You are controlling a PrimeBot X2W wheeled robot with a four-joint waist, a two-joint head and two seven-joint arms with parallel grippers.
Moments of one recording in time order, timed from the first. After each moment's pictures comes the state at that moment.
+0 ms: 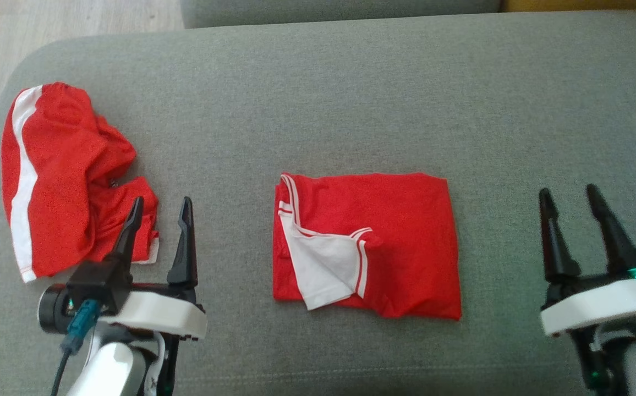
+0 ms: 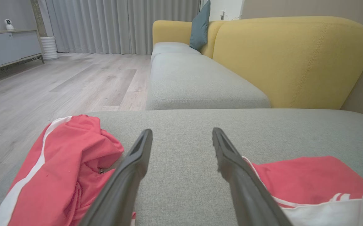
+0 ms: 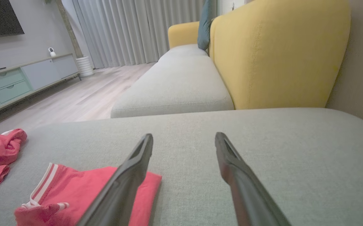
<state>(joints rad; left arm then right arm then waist) -0.08 0.28 -0.40 0.01 -0.36 0.26 -0.25 0.04 -0.11 -0.03 -0.12 0.23 0.13 0.06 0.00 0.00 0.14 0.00</state>
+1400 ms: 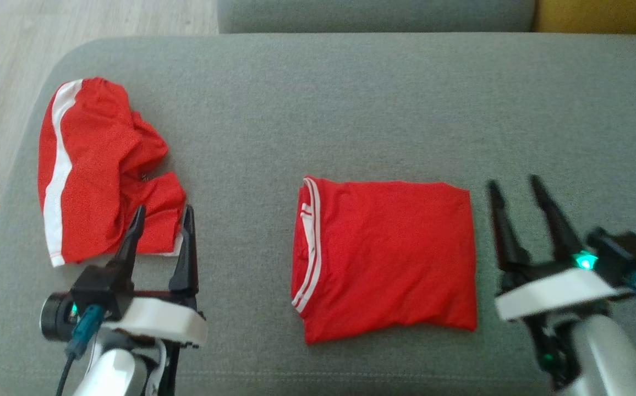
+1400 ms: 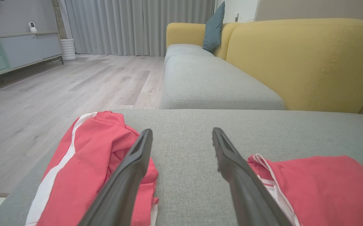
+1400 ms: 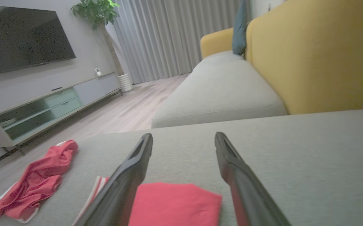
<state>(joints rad) -0.07 0.29 -0.41 0.03 -0.36 0.26 -0.25 -0.09 -0.11 0.13 0.12 0.32 0.13 -0.12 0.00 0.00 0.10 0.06</state>
